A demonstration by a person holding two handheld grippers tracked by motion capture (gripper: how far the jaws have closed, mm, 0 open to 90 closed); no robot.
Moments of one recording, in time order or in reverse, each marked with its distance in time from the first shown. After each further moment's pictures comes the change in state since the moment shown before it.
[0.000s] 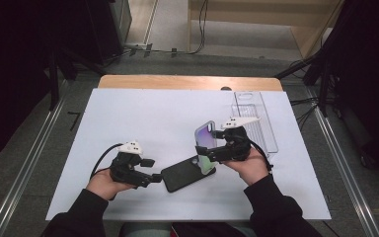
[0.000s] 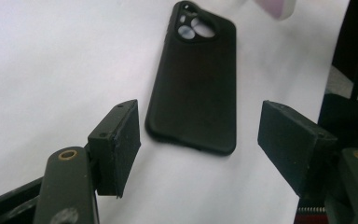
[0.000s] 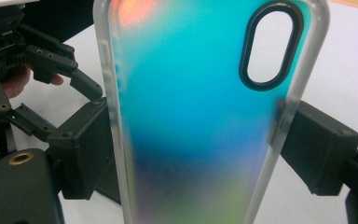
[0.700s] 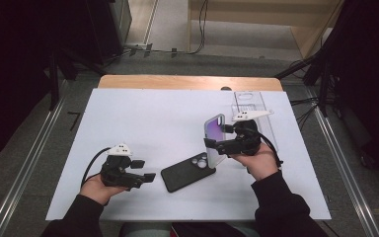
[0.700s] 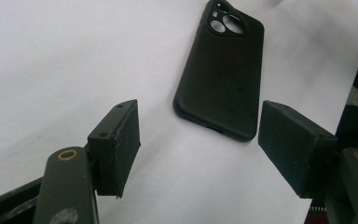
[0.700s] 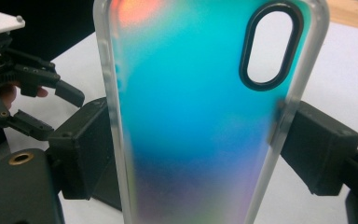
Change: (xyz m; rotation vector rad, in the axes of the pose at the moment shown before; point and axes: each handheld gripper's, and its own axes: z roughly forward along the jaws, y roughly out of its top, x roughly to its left) left arm 0.006 -0.015 -0.014 -0.043 0.068 -0.105; right arm -0.013 0.009 -0.023 -0.033 -0.038 0.044
